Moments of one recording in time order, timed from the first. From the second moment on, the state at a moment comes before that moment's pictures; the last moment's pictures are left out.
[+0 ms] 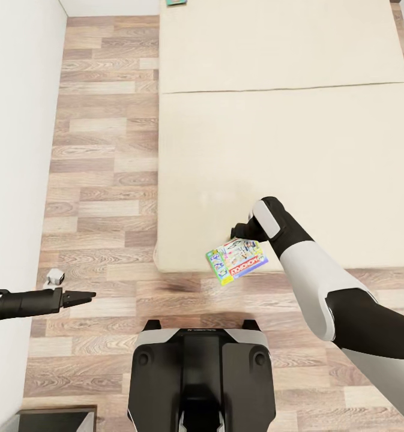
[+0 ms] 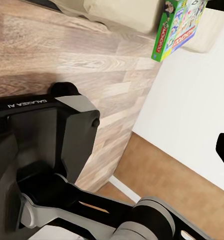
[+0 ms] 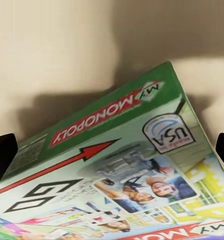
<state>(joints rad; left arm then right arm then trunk) -0.65 0.52 0.22 -0.99 -0.05 0.99 -1.56 -1.33 0.11 0.09 -0.56 -0.54 1.05 -0.46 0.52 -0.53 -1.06</state>
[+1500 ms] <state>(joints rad) -0.65 0.52 0.22 -0.99 -0.05 0.99 -1.56 -1.26 -0.01 0.05 -0.90 -0.65 1.05 -0.44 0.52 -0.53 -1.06</state>
